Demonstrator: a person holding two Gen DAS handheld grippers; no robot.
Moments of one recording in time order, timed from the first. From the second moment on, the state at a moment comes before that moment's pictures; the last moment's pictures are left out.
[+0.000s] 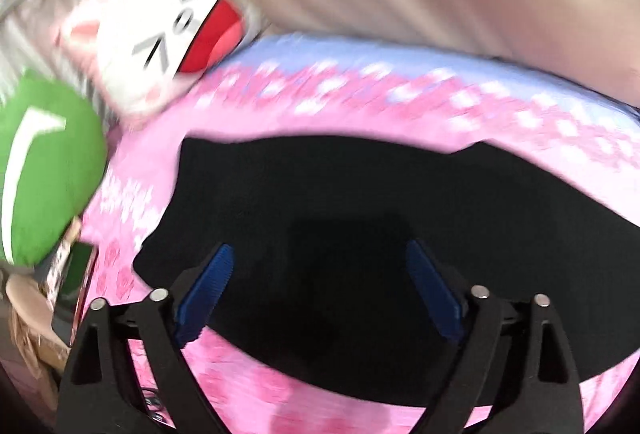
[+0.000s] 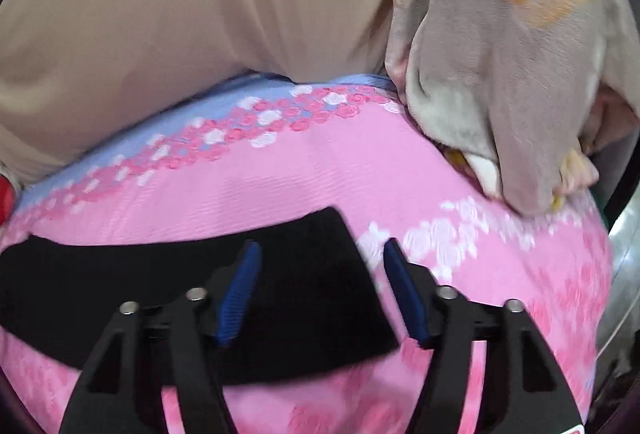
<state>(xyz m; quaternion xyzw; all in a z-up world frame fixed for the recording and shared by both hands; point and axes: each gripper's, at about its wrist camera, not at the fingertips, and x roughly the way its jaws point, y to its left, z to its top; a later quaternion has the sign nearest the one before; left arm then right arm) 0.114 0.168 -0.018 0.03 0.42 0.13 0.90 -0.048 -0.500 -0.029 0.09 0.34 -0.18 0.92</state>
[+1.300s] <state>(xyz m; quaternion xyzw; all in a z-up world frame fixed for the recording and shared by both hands) 0.066 0.006 -0.076 0.12 0.38 0.10 0.91 -0.099 -0.496 -0.090 0.15 0.38 -0.17 0.90</state>
